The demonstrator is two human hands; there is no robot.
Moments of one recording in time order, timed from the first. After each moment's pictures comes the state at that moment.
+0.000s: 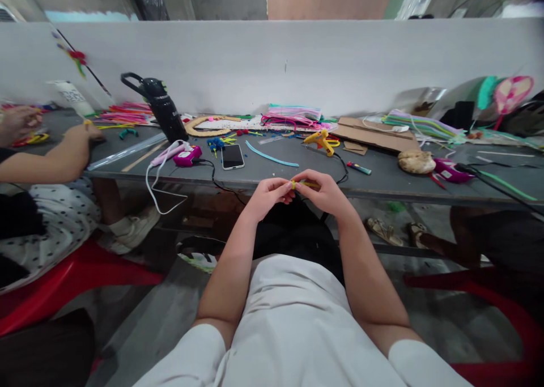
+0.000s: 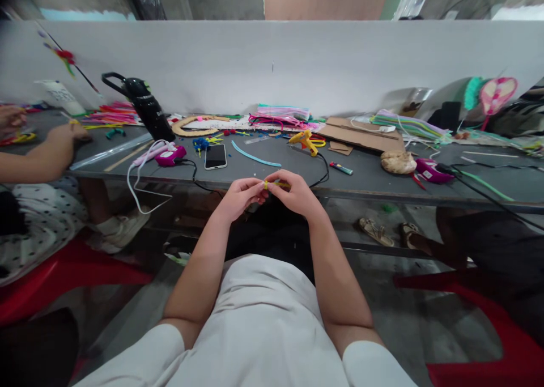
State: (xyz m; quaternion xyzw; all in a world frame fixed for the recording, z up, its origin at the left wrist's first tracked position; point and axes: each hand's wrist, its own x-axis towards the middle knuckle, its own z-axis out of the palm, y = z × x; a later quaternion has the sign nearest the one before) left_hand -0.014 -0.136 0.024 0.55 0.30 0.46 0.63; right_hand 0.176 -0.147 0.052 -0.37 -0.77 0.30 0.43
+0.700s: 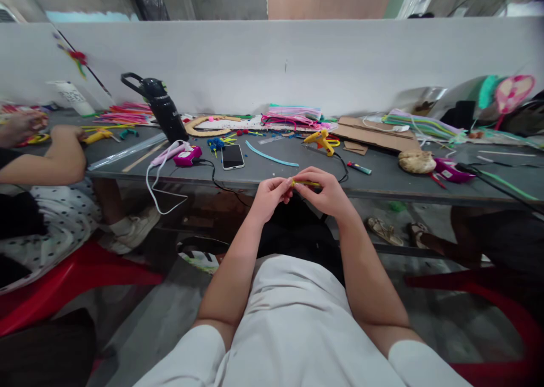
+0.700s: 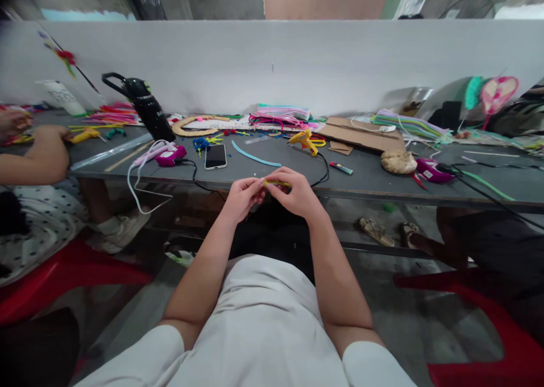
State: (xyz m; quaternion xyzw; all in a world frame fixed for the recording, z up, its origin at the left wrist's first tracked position) left_hand -0.001 -0.138 0.020 0.53 0.30 0.53 0.59; right_hand 0.173 -0.154 0.059 -0.33 -0.80 0.20 0.46
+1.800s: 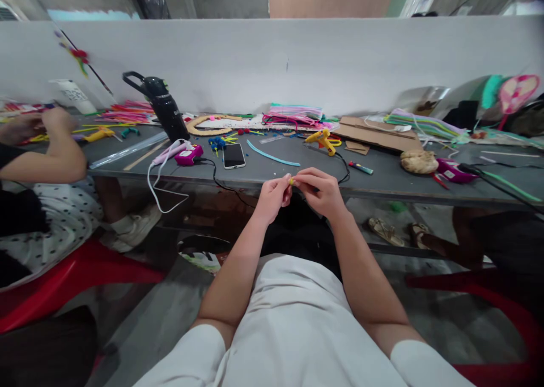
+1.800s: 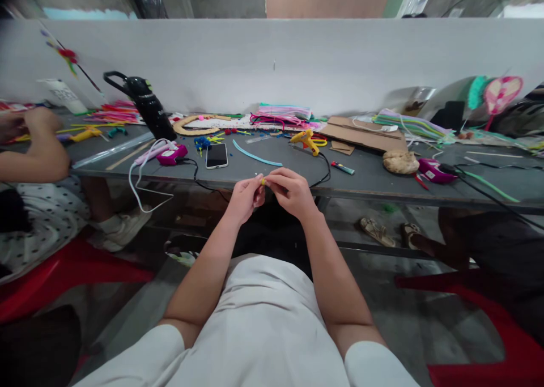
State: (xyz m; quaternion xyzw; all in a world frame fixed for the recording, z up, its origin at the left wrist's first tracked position) left_hand 0.010 -0.143 0.022 0.49 0.28 0.56 0.61; right_hand 0.166 -0.146 0.043 -0.30 -0.80 0.11 0.50
